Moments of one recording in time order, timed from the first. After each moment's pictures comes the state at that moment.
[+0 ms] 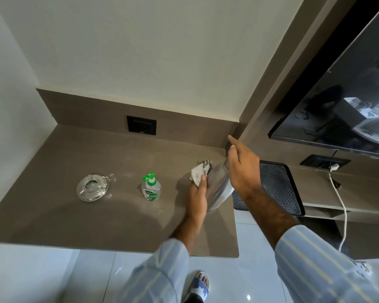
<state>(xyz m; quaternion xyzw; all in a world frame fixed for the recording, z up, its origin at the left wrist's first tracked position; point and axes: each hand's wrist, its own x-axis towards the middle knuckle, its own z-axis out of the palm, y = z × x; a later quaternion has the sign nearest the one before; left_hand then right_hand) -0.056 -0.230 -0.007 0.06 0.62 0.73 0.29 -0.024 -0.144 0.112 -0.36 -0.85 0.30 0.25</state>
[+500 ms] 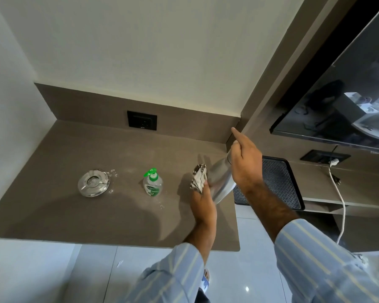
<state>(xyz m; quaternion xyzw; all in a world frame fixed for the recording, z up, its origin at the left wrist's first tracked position) -0.029 -0.224 -0.020 -0.09 0.63 0.73 0.26 -0.027 -0.142 0.107 -0.36 -0.85 0.29 0.27</state>
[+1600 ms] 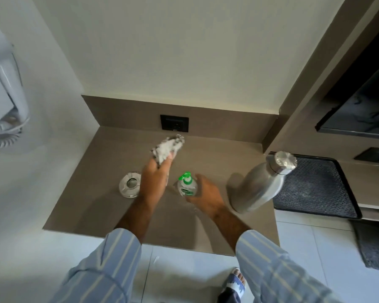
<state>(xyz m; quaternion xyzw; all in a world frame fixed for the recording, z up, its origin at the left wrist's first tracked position) -0.213 -0.369 0.028 0.10 0.78 0.60 0.13 -0.105 -0.242 -0.031 -0.29 -0.86 0.41 -0.06</state>
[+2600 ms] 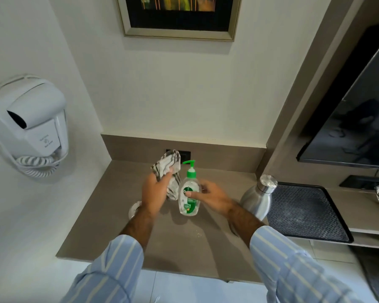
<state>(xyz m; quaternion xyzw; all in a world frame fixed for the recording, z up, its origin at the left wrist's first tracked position) -0.225 -0.392 0.088 0.13 0.77 0.60 0.15 -0.112 -0.230 0.078 -0.21 -0.79 0.58 -0.02</state>
